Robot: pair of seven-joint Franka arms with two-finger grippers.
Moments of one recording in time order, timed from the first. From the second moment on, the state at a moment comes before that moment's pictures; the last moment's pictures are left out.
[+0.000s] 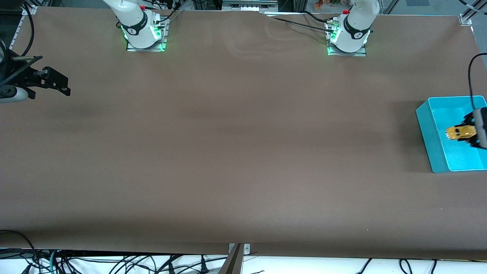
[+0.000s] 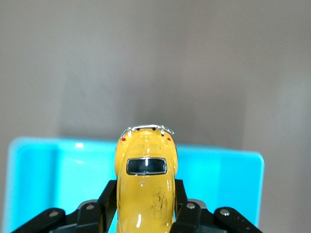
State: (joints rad) left arm 0.47 0.49 0.09 -1.58 -0.03 1.86 1.95; right arm -0.08 0.04 0.11 -1.55 -0.02 1.57 -0.09
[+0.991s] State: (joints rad) left arm 0.58 0.69 0.08 -1.58 0.05 2.07 2.07; right arm -0.08 0.04 0.11 -1.55 -0.02 1.57 -0.09
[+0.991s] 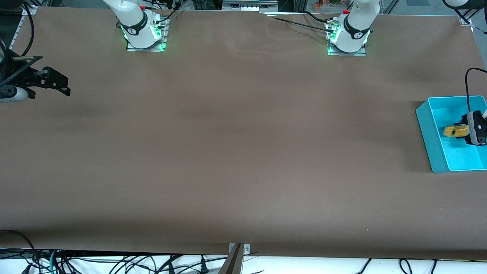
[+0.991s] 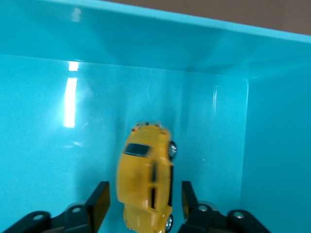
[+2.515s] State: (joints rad) left arm 0.53 0.38 -0.34 -1.33 0.05 1.45 0.96; right arm -0.08 0.04 0.11 -1.55 -0.02 1.56 -0.09
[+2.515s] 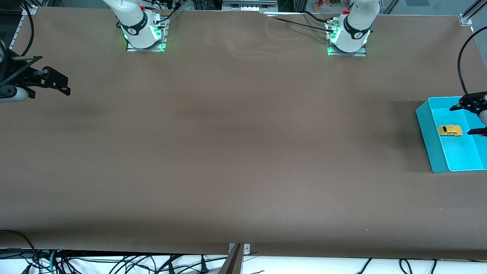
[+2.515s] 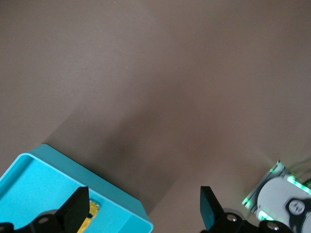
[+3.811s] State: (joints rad) left arm -0.02 -0.02 -0.03 -1.76 -0.01 1.75 0.01; right arm -0.08 0.04 0.07 -1.55 -0.02 1.56 -0.09
